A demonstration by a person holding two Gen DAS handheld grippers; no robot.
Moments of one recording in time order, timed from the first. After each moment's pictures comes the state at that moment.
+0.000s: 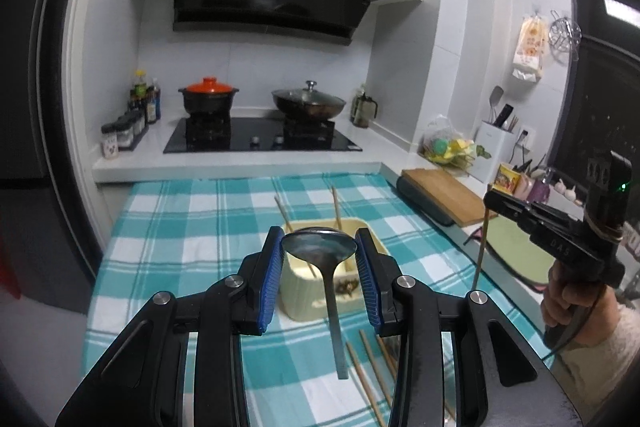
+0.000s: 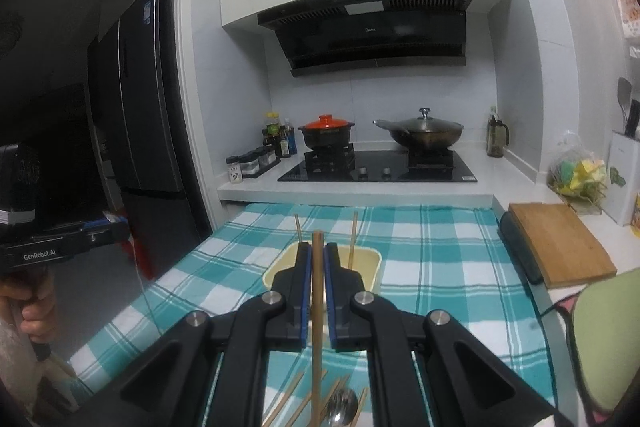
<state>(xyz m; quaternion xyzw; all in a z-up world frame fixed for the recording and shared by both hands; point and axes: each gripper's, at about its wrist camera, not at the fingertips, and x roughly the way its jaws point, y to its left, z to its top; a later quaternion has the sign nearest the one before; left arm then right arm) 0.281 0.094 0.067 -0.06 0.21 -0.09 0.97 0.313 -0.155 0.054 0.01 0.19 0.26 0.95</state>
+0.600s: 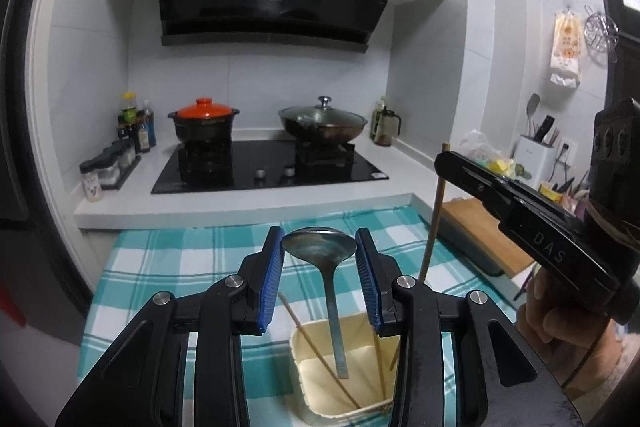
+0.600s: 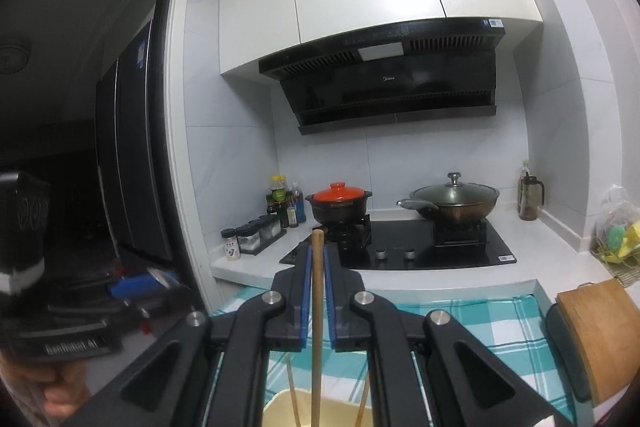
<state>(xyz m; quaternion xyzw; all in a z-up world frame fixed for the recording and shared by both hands) 0.457 0.072 0.060 -0.04 0.21 -0.06 0.98 0.479 -0.083 0.085 0.04 0.10 0.29 0.95</state>
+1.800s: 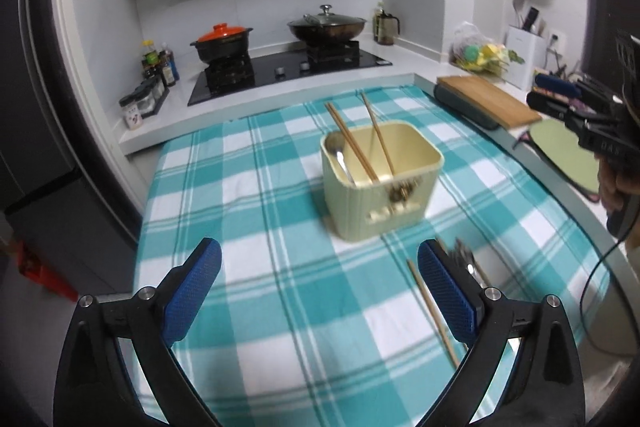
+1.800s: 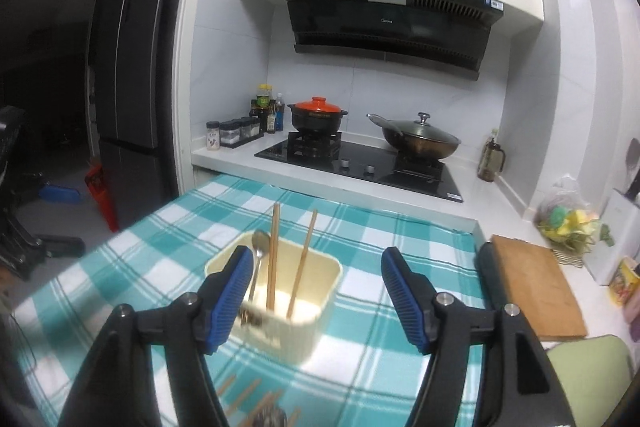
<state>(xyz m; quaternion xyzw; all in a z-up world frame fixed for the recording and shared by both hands) 0.266 0.084 0.006 0.05 0.34 -0.04 0.94 0.353 -0.144 0.041 -0.10 0.20 0.24 0.95</state>
